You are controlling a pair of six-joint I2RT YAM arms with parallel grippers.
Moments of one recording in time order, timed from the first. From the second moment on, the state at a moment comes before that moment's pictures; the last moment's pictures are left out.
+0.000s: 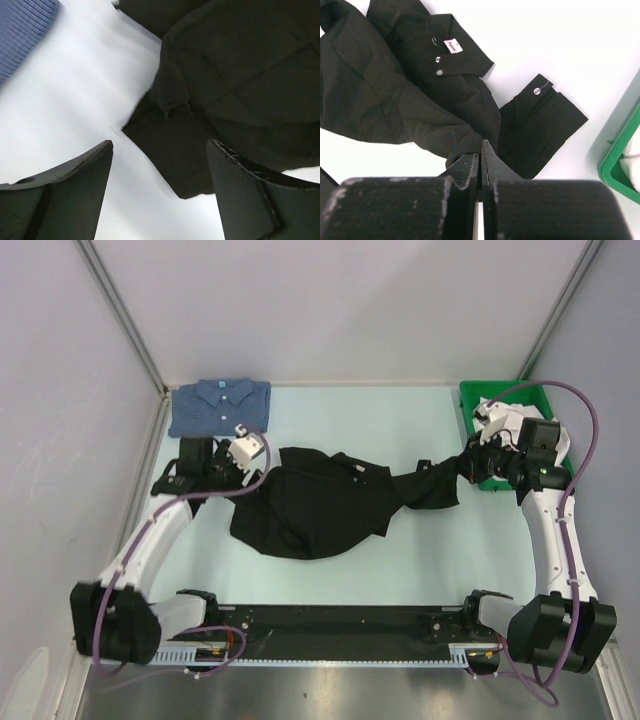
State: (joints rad) left arm -0.13 1.21 0.93 -0.53 0.39 0.56; right arm -0.17 1.13 1.05 -0.61 -0.73 -0.31
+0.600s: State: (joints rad) left arm -0.49 1.45 0.96 -0.36 -0.14 0.56; right arm -0.17 1.13 1.05 -0.56 -0.73 -0.26
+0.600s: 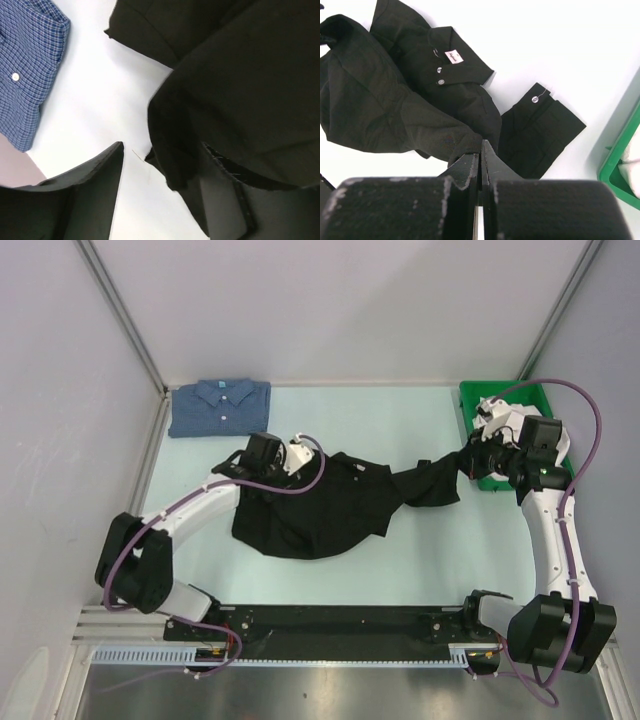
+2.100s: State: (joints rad) left arm -0.19 1.08 1.74 -0.43 0.26 0.60; right arm -0.15 1.10 1.69 0.11 -0.31 0.06
